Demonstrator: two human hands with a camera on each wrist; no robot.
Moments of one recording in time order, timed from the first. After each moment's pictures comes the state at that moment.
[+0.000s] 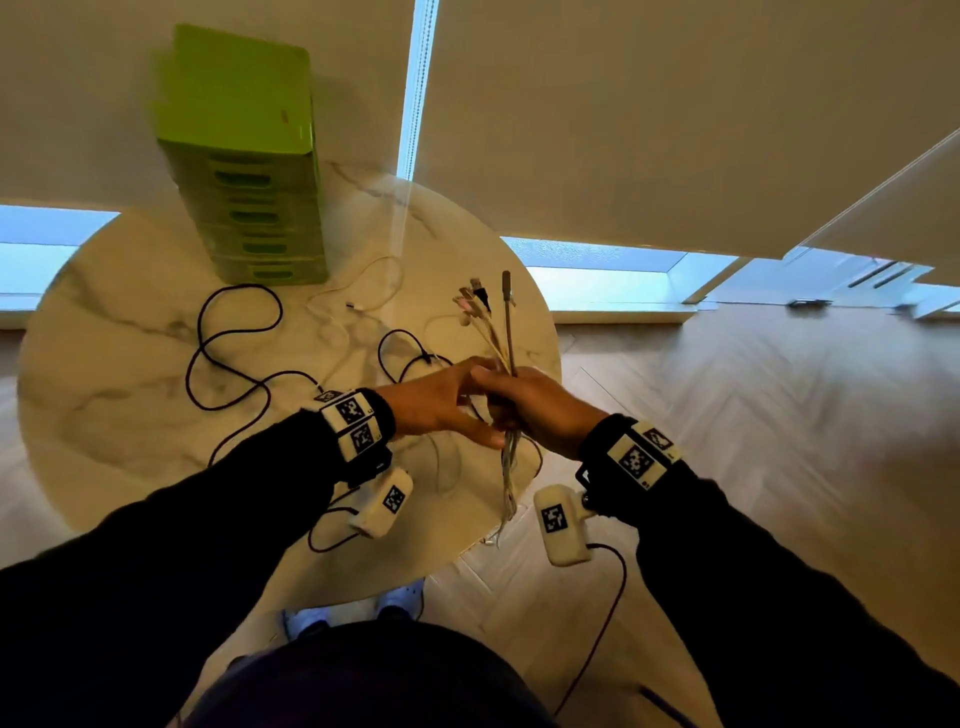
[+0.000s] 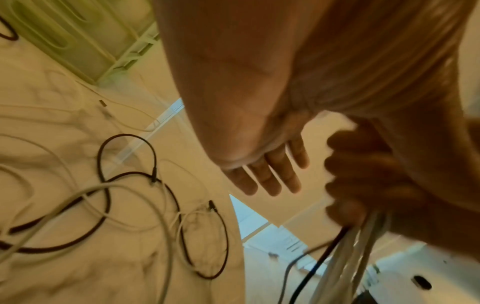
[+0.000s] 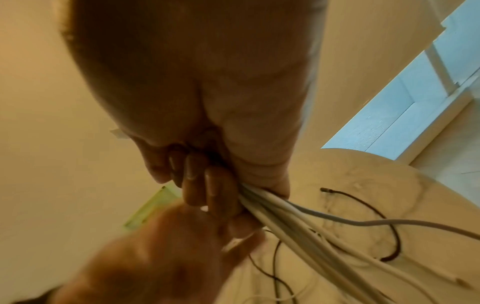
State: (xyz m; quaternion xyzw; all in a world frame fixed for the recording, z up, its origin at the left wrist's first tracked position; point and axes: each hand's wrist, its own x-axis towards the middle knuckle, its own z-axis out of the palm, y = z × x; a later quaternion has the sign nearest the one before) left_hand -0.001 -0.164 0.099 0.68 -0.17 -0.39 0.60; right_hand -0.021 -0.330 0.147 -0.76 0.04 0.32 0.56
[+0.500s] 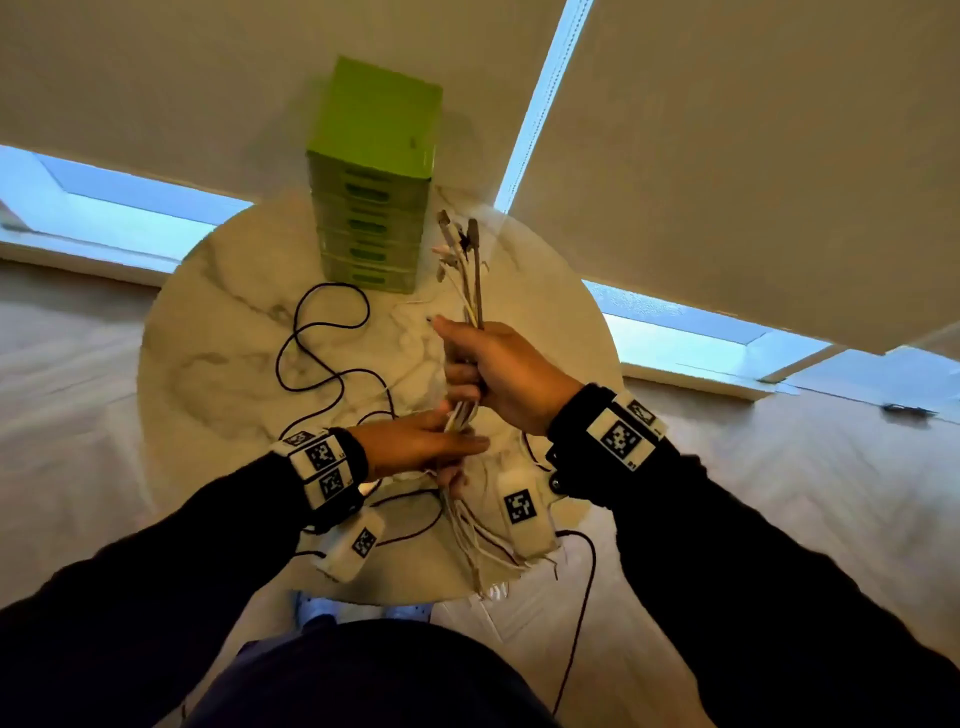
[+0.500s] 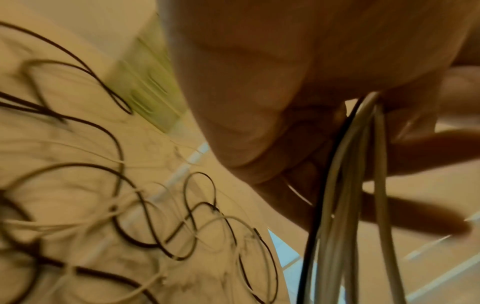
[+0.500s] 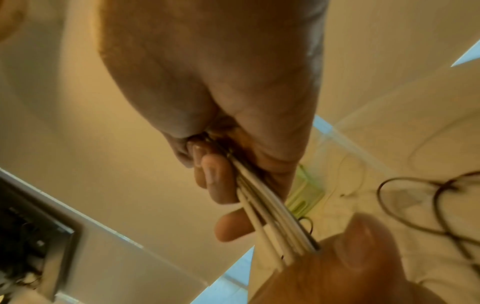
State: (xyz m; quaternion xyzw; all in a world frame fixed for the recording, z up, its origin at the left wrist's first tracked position) left_hand -0.043 -0.093 0.094 0.63 -0.06 -0.38 0.68; right_hand 0.009 -0.214 0.199 -0.67 -0.01 0.39 0.63
